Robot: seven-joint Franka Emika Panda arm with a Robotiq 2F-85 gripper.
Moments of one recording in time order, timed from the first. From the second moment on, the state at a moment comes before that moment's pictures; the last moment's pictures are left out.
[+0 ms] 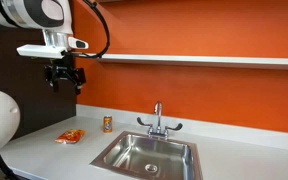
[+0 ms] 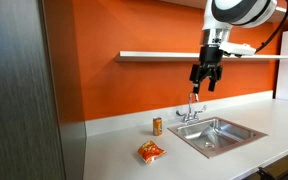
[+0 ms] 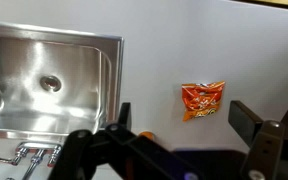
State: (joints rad) arm 0.16 -0.87 0.05 -2.75 0.05 2.06 -0.02
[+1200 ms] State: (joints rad) arm 0.19 -0.62 0.08 -2.72 0.05 2.25 -0.03
